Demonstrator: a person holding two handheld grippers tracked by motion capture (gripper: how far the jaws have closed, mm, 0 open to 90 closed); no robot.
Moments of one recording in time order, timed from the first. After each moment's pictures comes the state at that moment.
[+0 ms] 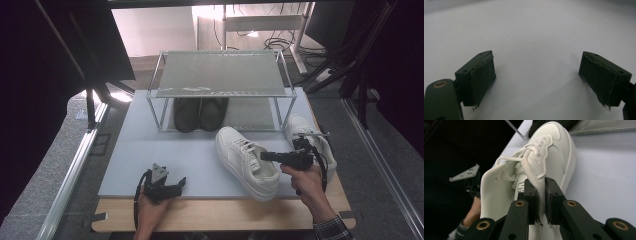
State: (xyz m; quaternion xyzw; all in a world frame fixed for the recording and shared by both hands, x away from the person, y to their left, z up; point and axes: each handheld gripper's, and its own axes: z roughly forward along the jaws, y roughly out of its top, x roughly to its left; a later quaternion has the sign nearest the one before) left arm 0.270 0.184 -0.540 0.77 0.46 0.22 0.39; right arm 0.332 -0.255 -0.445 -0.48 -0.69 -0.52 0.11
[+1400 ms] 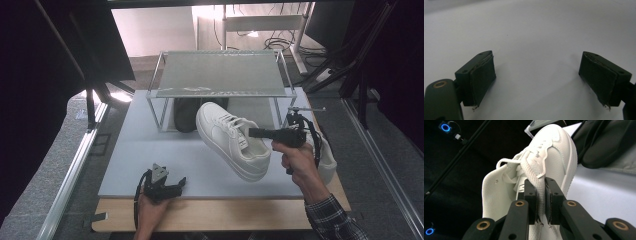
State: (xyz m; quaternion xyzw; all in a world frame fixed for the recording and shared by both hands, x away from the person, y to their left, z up) left arm 0.270 0.184 -0.540 0.77 0.46 0.22 0.39; right arm 0.354 -0.222 -0.372 -0.44 -0.67 -0.58 0.14
